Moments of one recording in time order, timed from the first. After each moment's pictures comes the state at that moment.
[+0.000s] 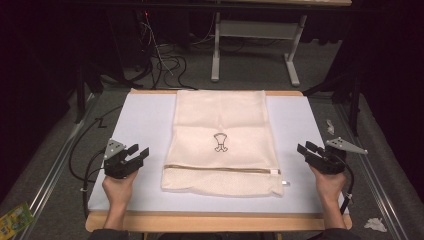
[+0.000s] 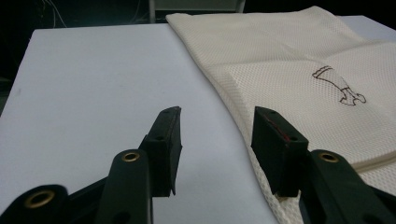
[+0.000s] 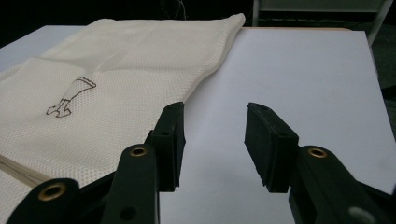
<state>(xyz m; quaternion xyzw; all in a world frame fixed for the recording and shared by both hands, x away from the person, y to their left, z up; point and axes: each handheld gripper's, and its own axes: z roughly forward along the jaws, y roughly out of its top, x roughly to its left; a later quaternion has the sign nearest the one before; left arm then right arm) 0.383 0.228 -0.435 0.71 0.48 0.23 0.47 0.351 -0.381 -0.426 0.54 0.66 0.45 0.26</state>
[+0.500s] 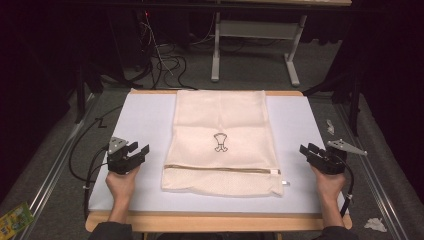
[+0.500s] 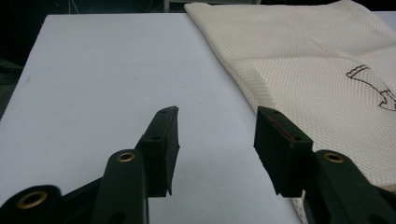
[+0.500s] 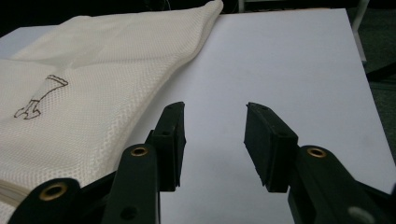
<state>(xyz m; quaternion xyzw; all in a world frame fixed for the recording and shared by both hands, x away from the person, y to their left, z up) 0.402 0.226 -0.449 0.70 0.50 0.23 0.45 0.358 -0.393 -0.445 0.57 0.64 0.44 0.26</state>
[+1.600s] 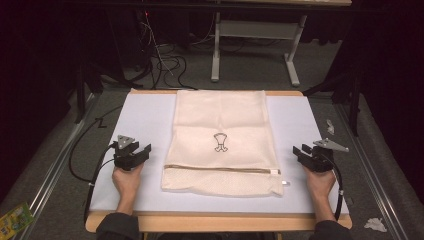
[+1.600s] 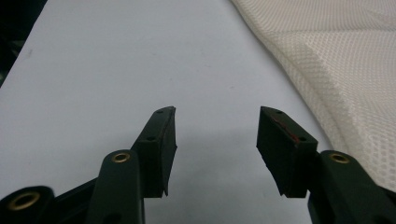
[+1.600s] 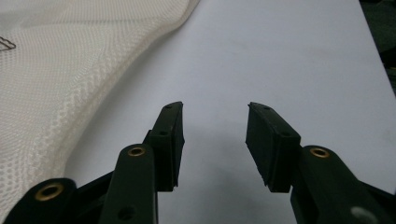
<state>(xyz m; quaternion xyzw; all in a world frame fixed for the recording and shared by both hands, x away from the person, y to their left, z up) 0.428 0.222 -0.479 0.70 0.53 0.25 0.40 0.379 -0.377 -0.471 0.58 0.67 0.38 0.27</state>
